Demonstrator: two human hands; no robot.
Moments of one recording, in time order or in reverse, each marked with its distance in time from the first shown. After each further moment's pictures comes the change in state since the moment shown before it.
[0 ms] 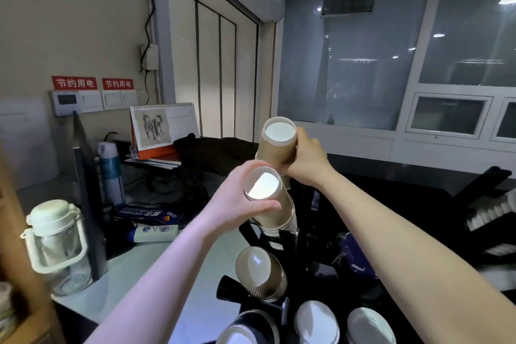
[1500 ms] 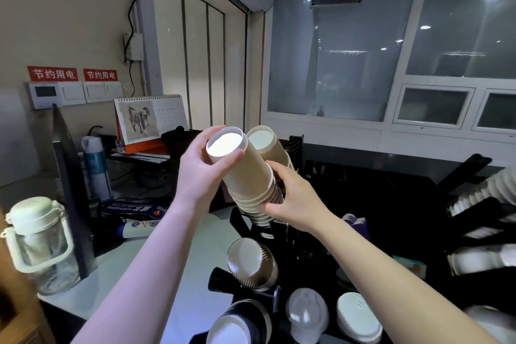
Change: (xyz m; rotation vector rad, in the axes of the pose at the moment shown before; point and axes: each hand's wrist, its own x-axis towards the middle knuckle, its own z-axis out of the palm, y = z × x) left_hand 0.005 0.007 -0.017 -0.463 0.377 0.026; right_hand -0.088 0.004 0.016 0.210 -0.134 -0.234
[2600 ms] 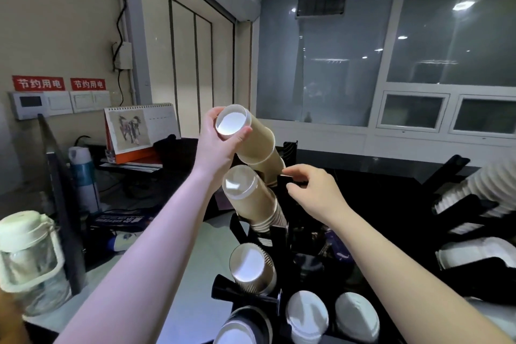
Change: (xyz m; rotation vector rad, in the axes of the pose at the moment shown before) left_hand 0.051 0.002 0.020 0.046 -0.032 0.049; right_hand -0.004 0.002 -0.026 -0.039 0.205 0.241
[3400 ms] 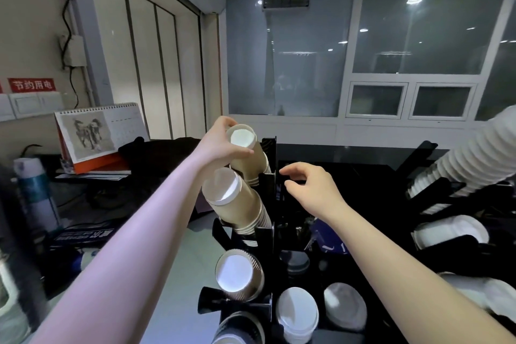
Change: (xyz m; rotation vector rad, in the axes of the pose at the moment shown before) left_hand 0.037 -0.014 0.026 0.457 -0.396 -0.201; right_hand -0.003 0.016 -0.014 0.002 0.061 0.089
